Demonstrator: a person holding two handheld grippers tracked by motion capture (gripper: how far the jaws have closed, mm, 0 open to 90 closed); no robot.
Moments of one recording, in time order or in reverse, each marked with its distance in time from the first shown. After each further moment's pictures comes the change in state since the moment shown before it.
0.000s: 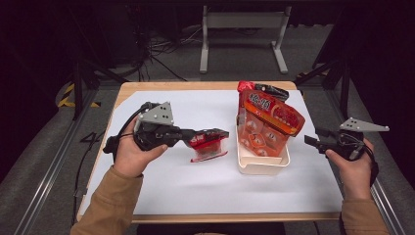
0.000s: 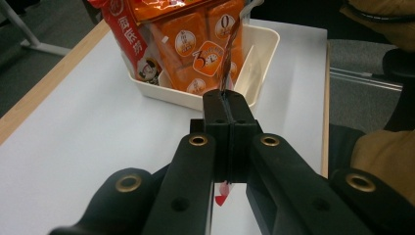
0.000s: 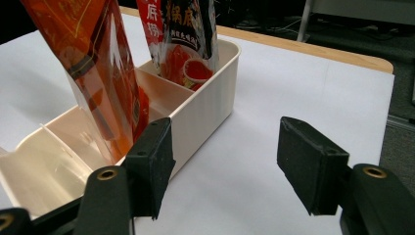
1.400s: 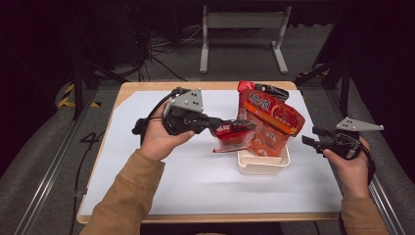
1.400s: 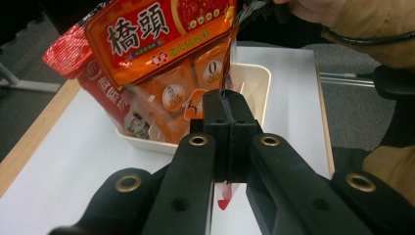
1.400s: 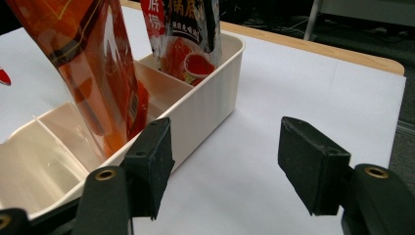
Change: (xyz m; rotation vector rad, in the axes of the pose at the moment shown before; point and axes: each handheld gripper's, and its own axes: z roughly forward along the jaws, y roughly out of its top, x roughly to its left) left arm 0.010 0.049 0.044 -0.043 -0.078 0.112; right arm -0.005 -0.003 0.010 0.007 0.022 -0.030
